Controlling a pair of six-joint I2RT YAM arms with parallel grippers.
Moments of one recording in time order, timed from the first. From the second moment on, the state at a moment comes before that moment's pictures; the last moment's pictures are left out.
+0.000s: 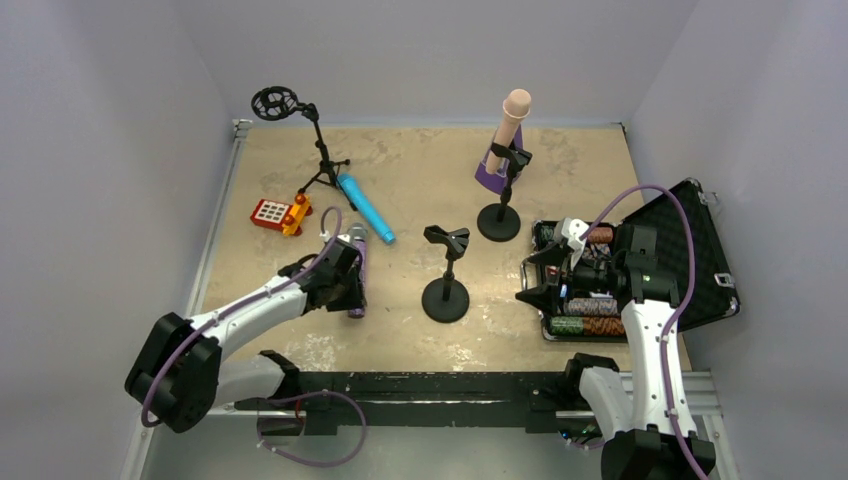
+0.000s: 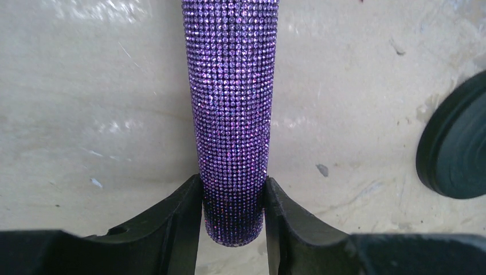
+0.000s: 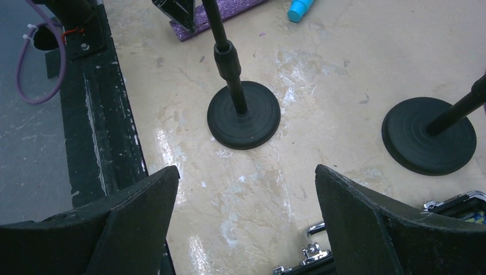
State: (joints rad) left arm -0.53 1.22 0.59 -0.46 -0.09 -0.65; right arm -0.18 0.83 0.78 -0.95 -1.20 -0.85
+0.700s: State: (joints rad) left arm -0.56 1.25 0.74 -0.66 -0.18 -0.62; right arm -0.18 0.83 0.78 -0.96 -1.21 -0.86
